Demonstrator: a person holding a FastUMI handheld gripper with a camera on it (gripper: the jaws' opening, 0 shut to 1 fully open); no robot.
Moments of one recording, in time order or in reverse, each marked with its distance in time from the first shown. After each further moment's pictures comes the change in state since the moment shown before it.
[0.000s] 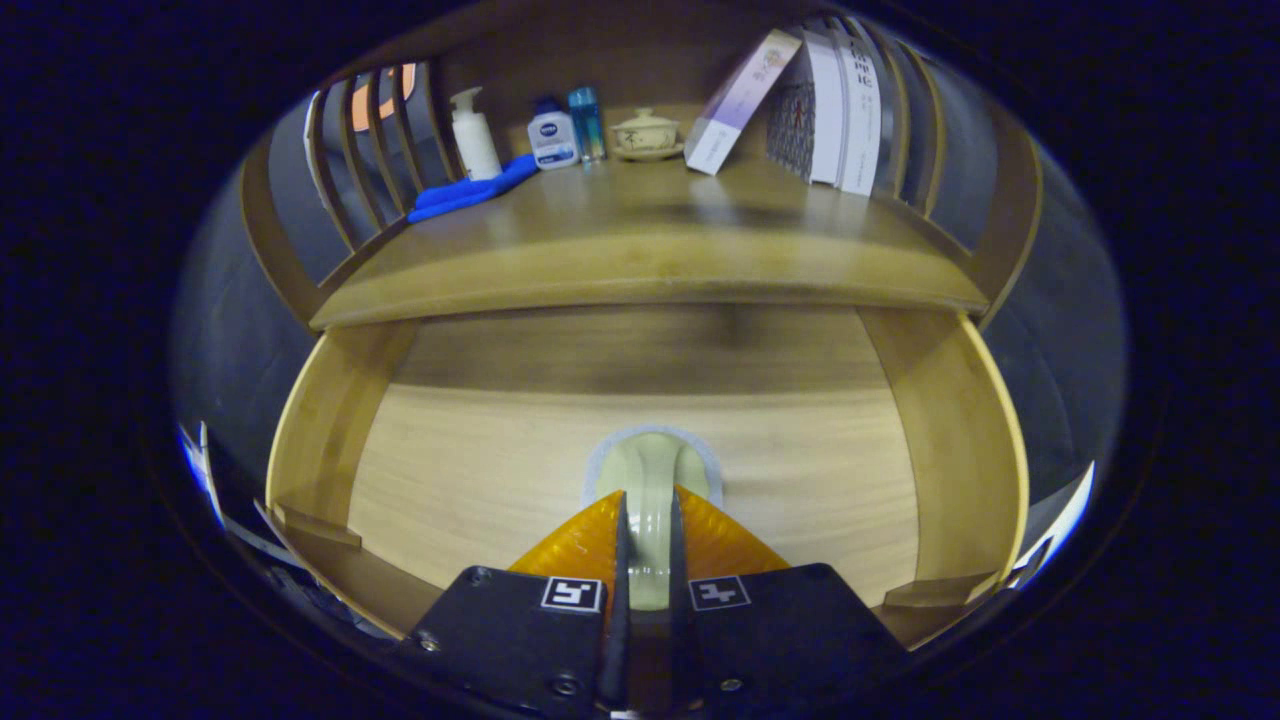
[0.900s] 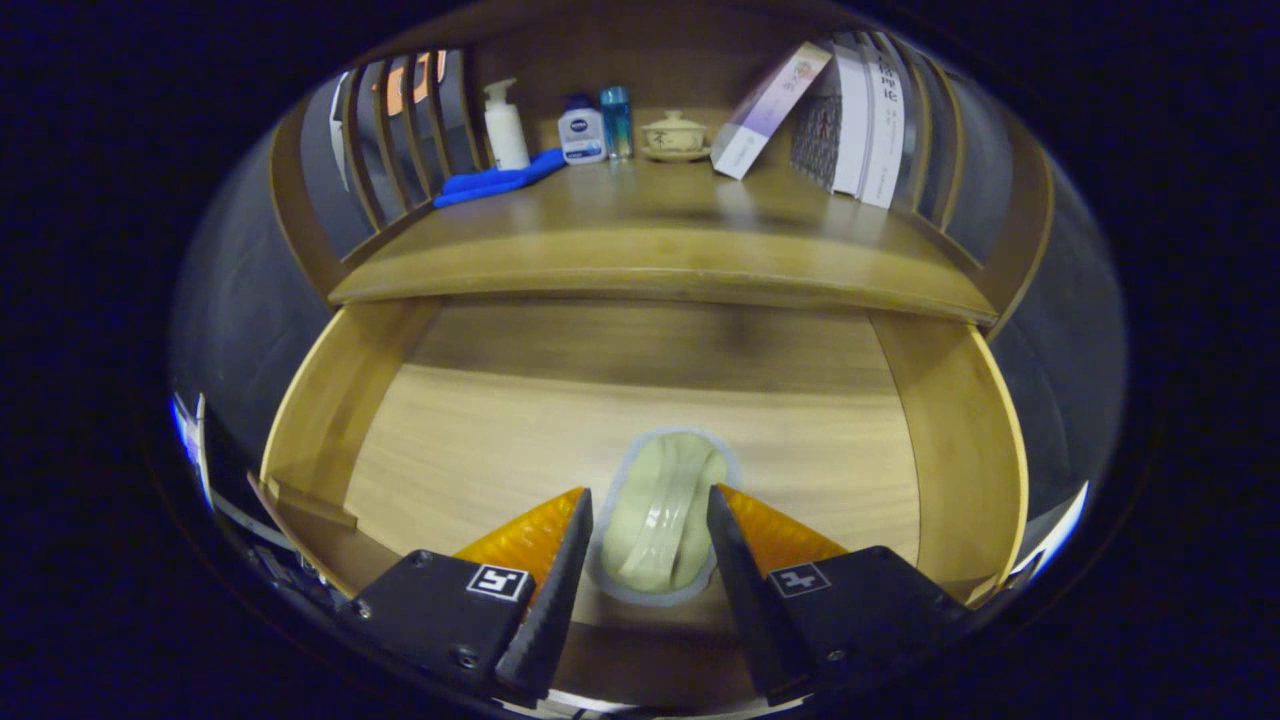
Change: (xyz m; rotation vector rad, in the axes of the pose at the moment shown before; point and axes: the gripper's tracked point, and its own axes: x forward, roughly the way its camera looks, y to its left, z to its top) arm 0.019 0.001 -0.020 -0.061 0.037 -0.003
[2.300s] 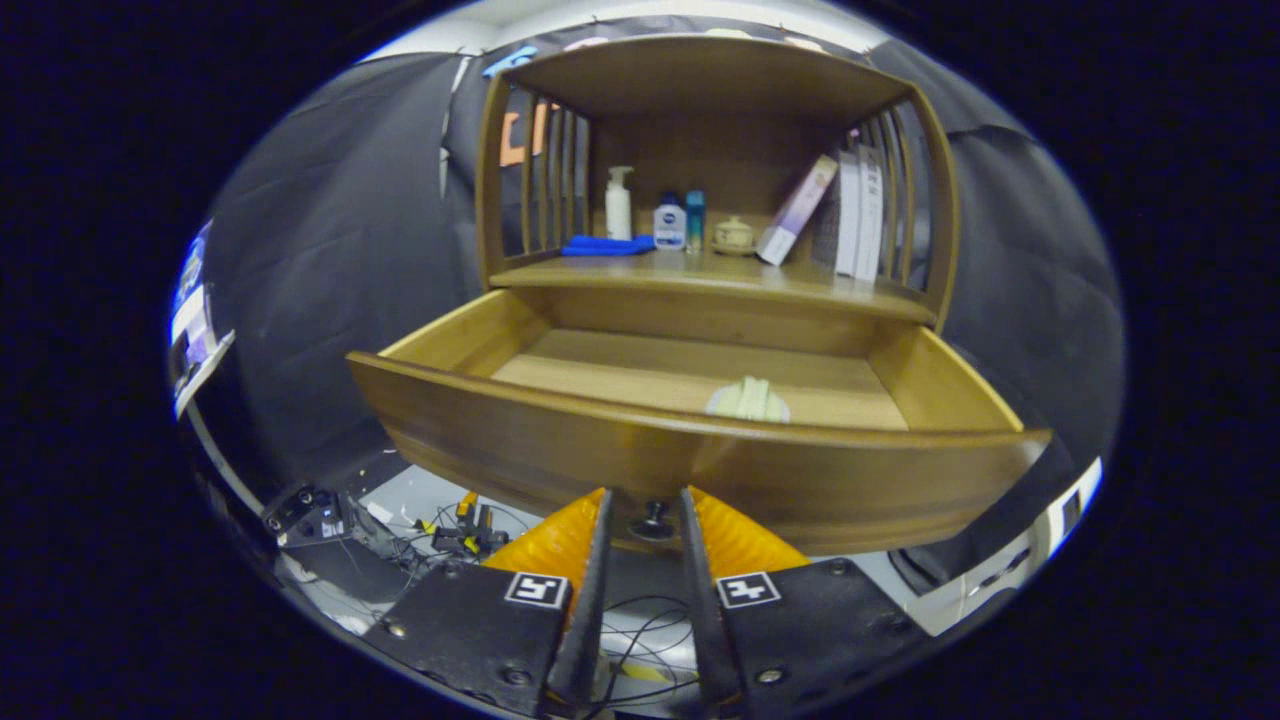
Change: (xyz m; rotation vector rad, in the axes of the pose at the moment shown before) arm -0.105 0.069 -0.097 -0.195 -0.467 0.102
